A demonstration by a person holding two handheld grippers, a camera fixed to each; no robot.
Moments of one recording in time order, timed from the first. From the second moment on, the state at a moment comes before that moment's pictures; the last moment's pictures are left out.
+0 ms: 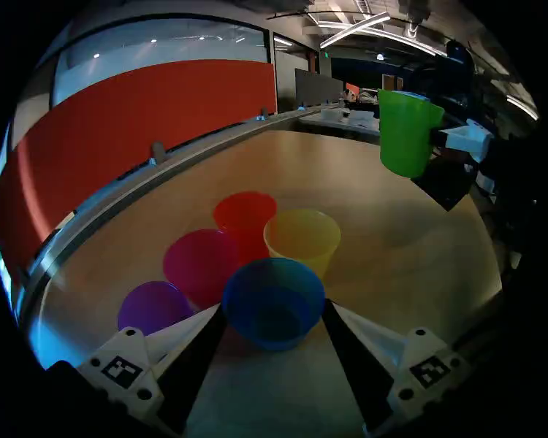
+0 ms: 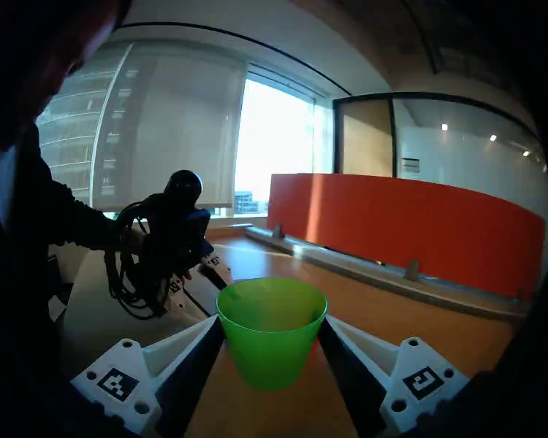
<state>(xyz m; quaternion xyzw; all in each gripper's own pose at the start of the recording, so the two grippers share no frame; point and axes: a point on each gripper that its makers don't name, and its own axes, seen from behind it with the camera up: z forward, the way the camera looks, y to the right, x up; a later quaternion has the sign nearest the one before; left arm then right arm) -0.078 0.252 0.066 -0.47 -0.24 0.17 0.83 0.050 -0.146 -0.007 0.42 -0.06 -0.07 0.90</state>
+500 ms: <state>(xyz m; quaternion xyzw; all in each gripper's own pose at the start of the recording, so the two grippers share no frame) -0.078 0.257 0.069 -0.47 -0.25 0.16 0.83 0.051 -0.143 -0.007 0.42 -0.06 -0.07 0.90</state>
